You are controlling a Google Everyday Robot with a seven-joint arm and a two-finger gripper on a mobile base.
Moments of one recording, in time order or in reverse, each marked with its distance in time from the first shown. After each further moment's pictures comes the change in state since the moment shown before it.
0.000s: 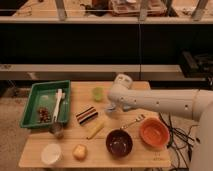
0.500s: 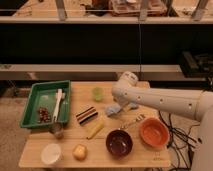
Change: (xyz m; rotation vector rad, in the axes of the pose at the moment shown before) arm 0.013 0.006 0.002 -0.018 -0.045 0.068
